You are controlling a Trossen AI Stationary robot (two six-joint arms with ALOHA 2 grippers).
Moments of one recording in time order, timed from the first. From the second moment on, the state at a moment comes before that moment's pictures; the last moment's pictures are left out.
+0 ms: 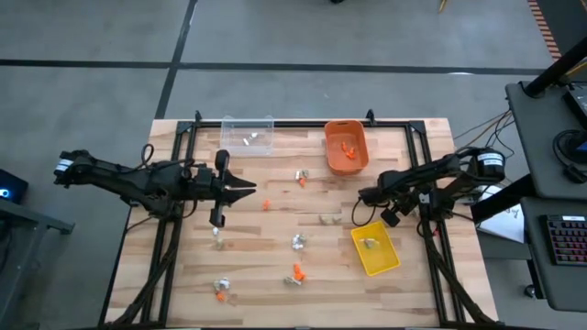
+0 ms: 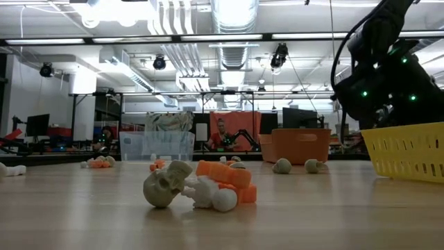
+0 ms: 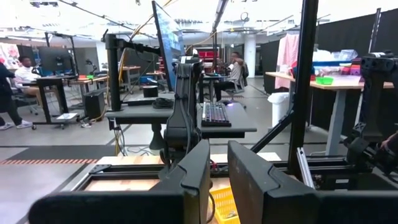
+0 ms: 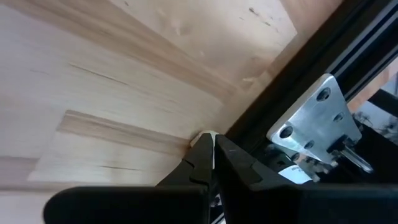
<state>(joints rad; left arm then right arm) -0.22 0.85 0.69 0.29 -0.20 0.04 -0.10 1.56 0.63 -1.22 0.01 0.84</state>
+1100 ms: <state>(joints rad) -0.21 0.80 0.69 0.30 -0.24 0.17 -0.13 1.61 0.83 -1.51 -0.13 0.55</state>
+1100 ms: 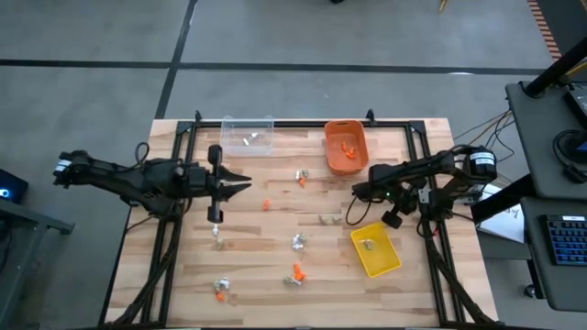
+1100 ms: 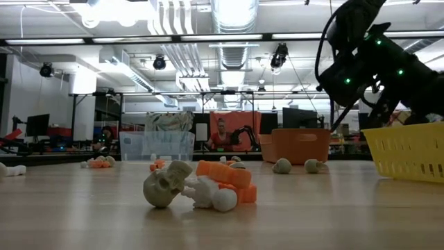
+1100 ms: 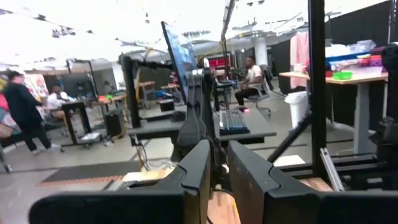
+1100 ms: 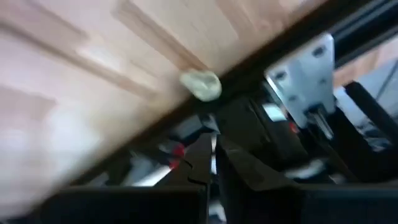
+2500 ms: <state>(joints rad) -0.21 0.33 0.69 0.11 -0.27 0.26 -0.26 1.52 0.84 -1.55 -0.11 0.48</state>
